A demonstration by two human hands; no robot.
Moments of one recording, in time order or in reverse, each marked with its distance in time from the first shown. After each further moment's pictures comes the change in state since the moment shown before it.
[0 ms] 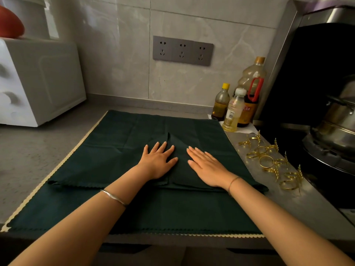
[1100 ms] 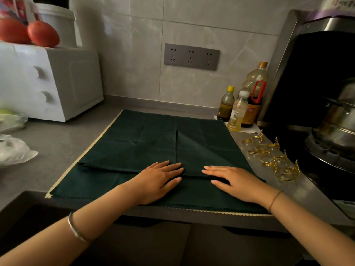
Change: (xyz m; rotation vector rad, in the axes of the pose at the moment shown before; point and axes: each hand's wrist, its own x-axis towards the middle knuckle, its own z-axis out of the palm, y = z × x) left_hand -0.120 0.003 0.002 -0.033 -0.005 0.326; right_hand -0.105 0.002 -0.018 -0.040 0.011 -0.183
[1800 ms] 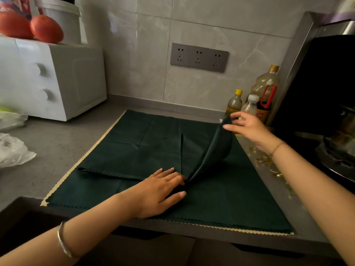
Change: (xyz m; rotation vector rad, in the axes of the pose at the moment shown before) left_hand -0.013 -0.005 0.002 -0.067 0.035 0.105; right_hand 0.077 0.035 -0.092 0.846 0.519 0.244
